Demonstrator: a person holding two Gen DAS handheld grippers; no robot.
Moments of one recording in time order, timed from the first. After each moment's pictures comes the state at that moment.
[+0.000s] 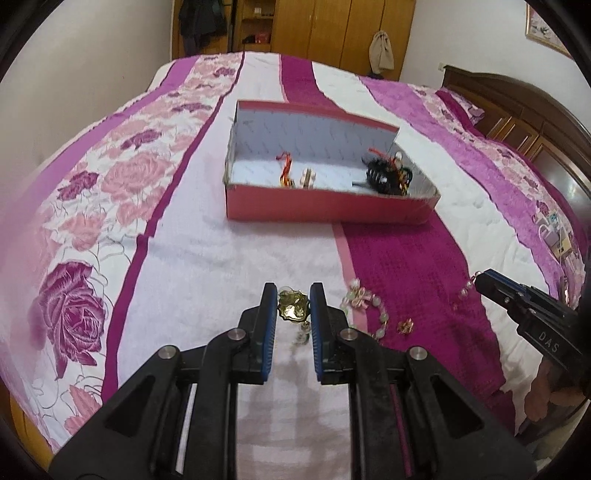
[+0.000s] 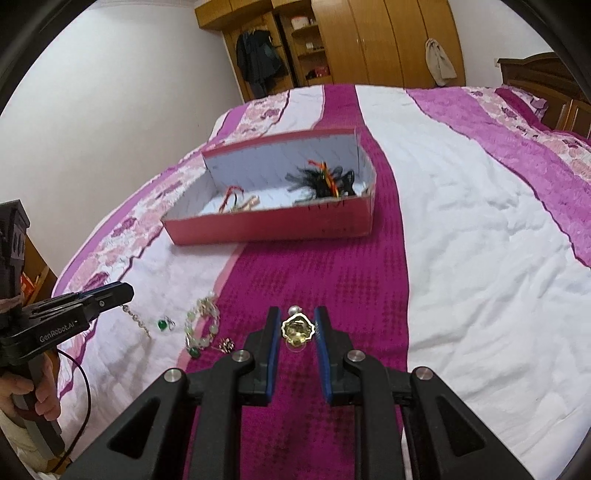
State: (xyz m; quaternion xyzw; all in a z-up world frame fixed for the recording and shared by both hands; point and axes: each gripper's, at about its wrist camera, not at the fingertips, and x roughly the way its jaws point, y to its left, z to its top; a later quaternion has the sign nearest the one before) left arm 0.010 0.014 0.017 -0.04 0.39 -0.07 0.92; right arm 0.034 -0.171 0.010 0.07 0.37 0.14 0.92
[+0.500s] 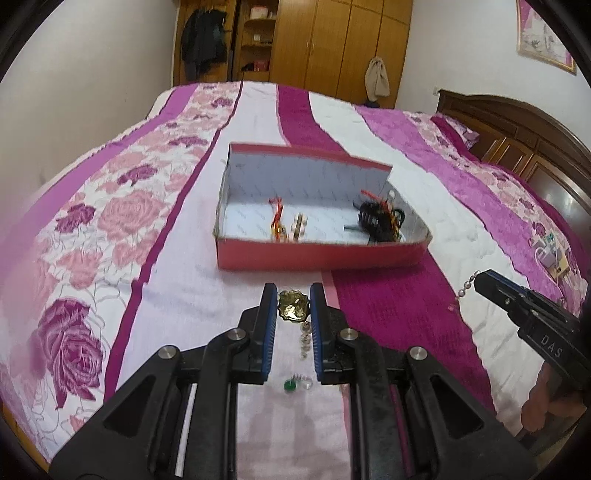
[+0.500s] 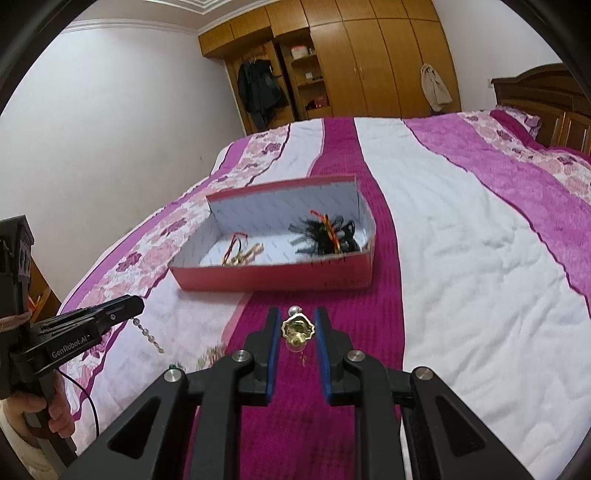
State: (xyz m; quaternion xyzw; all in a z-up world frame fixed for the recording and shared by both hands) left arm 0.023 0.005 0.038 -0.05 0.33 -0.07 0.94; right arm 0.043 -0.170 0.038 0.07 0.30 0.14 0.94
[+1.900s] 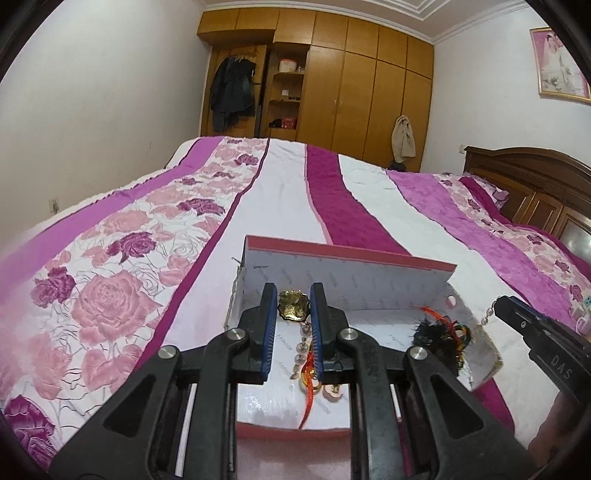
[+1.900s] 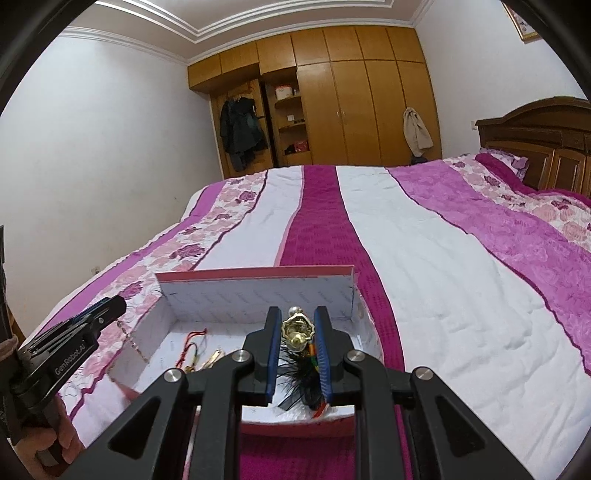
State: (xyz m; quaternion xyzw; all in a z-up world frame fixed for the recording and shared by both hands) left arm 0.138 0.018 0.033 -0.07 0.21 -0.01 0.97; right arm 0.166 -0.150 0.055 0.06 0.22 0.08 0.97
